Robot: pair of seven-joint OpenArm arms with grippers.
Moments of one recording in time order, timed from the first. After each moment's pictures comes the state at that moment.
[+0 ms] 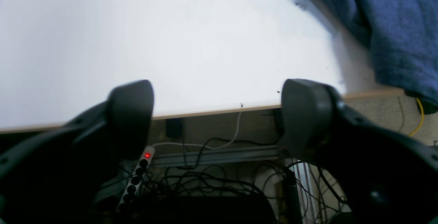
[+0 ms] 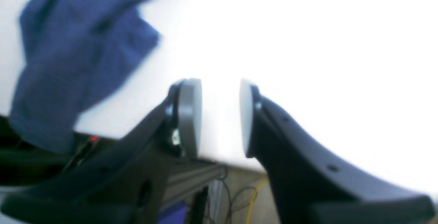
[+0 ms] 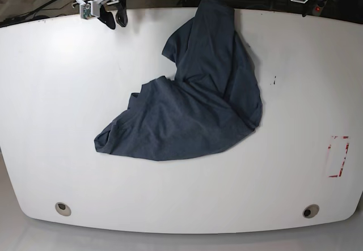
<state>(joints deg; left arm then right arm) 64.7 -8.9 -12.5 112.1 -4.0 -6.3 -4.8 -52.0 4.1 15.3 113.0 17.7 26.3 -10.4</state>
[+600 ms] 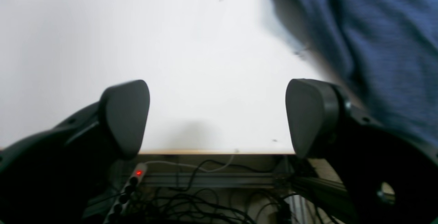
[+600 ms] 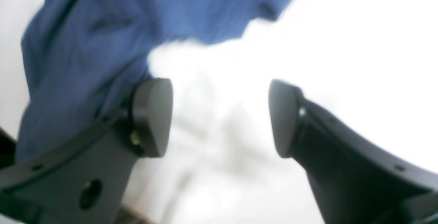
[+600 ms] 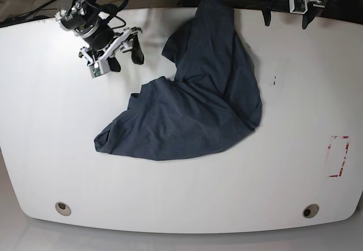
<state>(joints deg) 58.7 -4.6 -12.7 112.0 -3.5 -5.8 -4.6 -22.5 1.6 20.5 112.2 29.1 34.4 -53.3</state>
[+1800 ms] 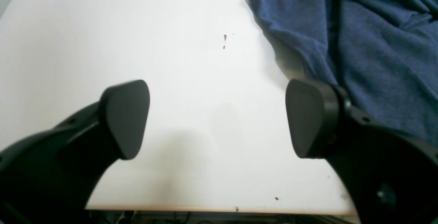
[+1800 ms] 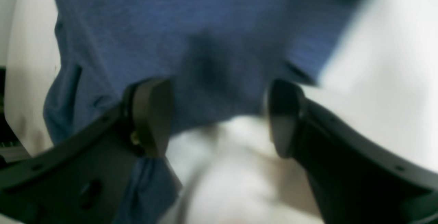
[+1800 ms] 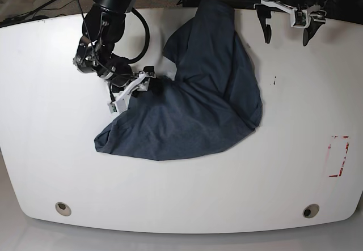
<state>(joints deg) 52.4 -4.8 -12.7 111.9 -3.4 -6.3 -4.5 0.6 -7.5 25.9 85.8 27.5 34.3 -65.0</state>
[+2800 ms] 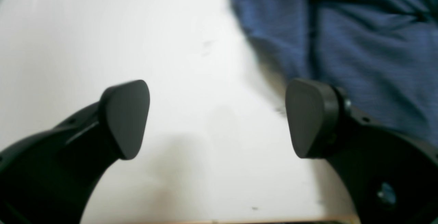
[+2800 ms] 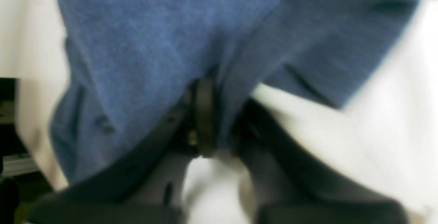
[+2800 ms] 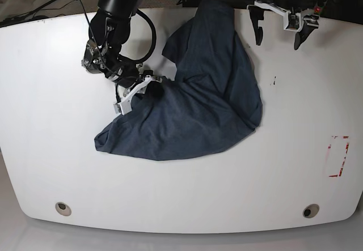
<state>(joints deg) 50.7 -6.7 -7.8 111.9 -3.4 -6.2 -1.5 2.0 -8.1 25.6 79.7 27.3 34.4 -59.8</state>
